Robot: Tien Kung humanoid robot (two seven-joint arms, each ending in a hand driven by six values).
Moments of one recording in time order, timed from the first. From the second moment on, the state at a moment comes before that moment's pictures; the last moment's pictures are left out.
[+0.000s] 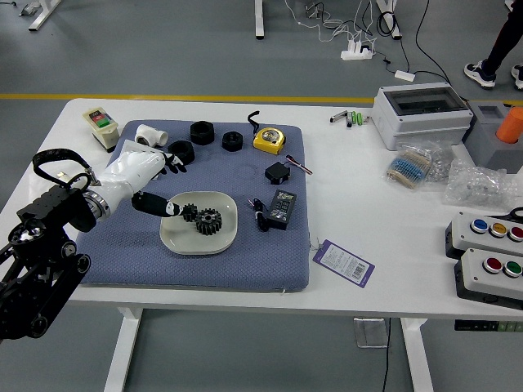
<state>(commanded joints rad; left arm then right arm) -0.48 0.26 -1.20 -1.15 2.23 -0.08 -0.09 0.03 -0.23 0.39 0.25 0.44 -0.33 0.03</state>
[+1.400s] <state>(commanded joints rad) -0.19 0.09 -1.51 -1.25 1.00 -0.17 -0.08 0.02 -0.23 0.38 0.25 0.44 -0.32 0.04</state>
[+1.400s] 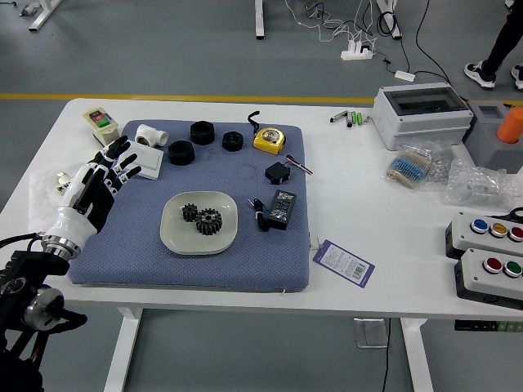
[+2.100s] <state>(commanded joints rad) -0.16 0.09 -1.57 -1.28 0.99 -0.19 -0.04 0.02 -0.23 0.38 0.25 0.43 -0.32 0.04</state>
